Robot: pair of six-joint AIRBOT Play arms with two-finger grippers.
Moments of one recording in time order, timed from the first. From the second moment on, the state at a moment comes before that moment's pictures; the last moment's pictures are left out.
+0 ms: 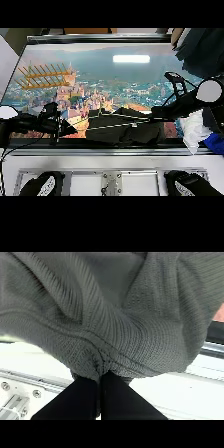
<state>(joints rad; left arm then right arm) 0.20 -0.94 0.76 0.71 -1.61 0.10 0.27 -1.03 1.26 -1.33 1.60 1.80</state>
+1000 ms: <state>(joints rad) 0.10 -1.11 0.76 0.62 -1.53 0.11 0.27 -1.03 1.27 -1.31 1.60 1.78</state>
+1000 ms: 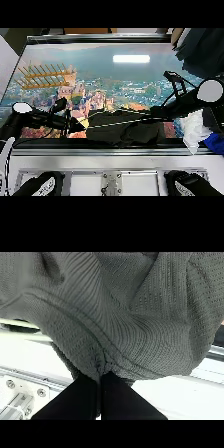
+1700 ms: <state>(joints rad) 0.04 -1.23 0.76 0.57 -1.48 0.15 0.38 -1.03 1.41 -1.26 1.57 1.80</state>
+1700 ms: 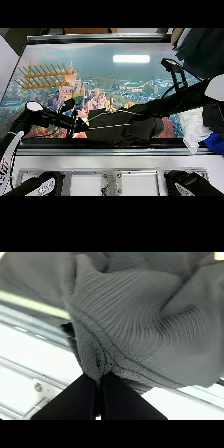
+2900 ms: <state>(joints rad) 0.04 -1.24 0.76 0.47 -1.46 0.19 0.68 -1.17 1.41 -1.19 1.13 1.83</state>
